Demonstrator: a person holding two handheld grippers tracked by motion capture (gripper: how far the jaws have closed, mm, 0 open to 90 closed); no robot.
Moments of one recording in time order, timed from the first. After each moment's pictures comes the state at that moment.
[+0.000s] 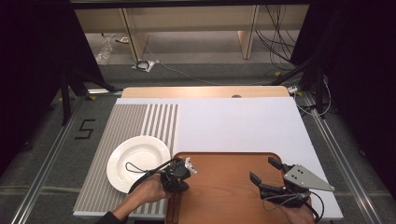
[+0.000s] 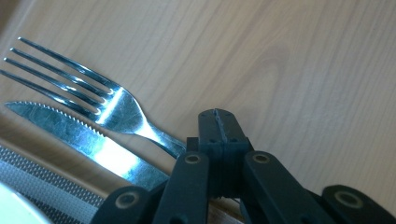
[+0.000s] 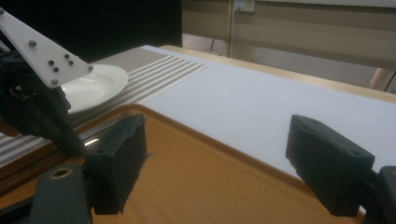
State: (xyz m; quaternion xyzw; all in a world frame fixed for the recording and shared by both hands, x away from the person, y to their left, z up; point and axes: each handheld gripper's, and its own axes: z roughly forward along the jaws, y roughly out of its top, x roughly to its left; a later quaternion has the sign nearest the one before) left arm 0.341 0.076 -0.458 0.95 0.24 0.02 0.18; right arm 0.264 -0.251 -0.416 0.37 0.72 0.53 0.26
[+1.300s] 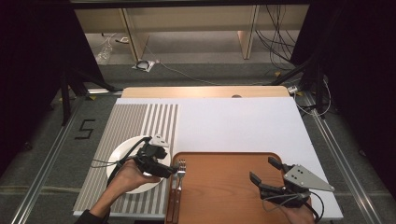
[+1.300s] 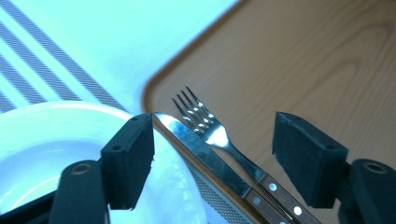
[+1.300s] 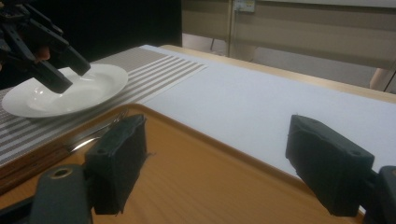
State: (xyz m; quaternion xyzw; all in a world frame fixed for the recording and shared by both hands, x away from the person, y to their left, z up) left arm 0.359 0.145 -0.399 0.87 0.36 0.08 0.32; right arm 0.264 -0.251 -0.416 0.37 0.72 0.53 0.26
